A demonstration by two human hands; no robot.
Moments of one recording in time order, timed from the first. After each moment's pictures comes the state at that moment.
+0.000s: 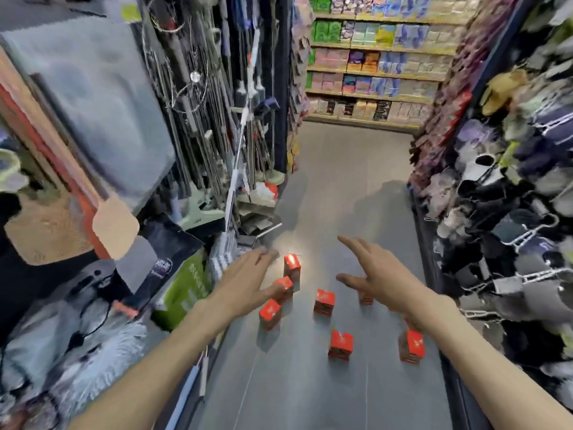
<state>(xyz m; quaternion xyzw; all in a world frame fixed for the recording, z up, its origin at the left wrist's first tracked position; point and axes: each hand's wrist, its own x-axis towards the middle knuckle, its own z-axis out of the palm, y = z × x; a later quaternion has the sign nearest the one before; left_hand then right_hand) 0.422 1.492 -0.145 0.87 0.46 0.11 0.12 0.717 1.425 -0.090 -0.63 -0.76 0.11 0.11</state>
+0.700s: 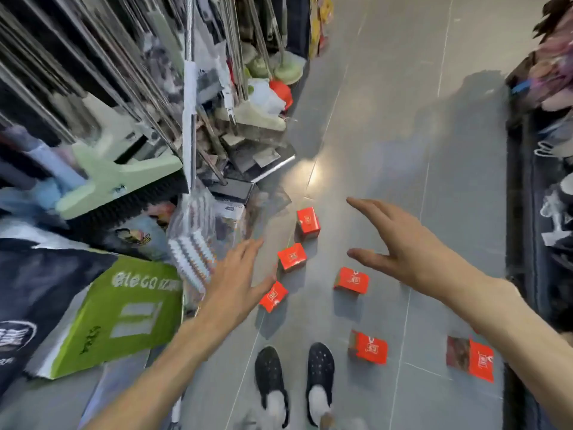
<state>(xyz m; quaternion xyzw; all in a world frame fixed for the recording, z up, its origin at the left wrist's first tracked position) 0.497 1.862 -0.497 0.78 0.58 0.09 0.24 0.805 1.871 -0.386 -0.59 -0.77 0.24 0.06</state>
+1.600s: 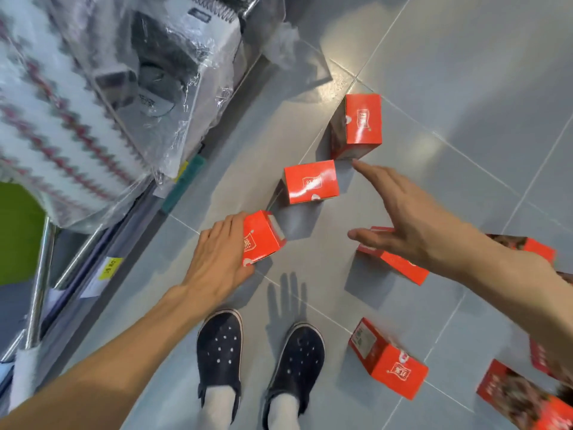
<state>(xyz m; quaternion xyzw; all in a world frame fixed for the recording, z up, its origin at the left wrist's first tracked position) 0.475 1.839 -0.969 0.69 0.67 0.00 0.29 0.761 1.951 -0.838 -0.49 -0.80 0.34 -0.08</state>
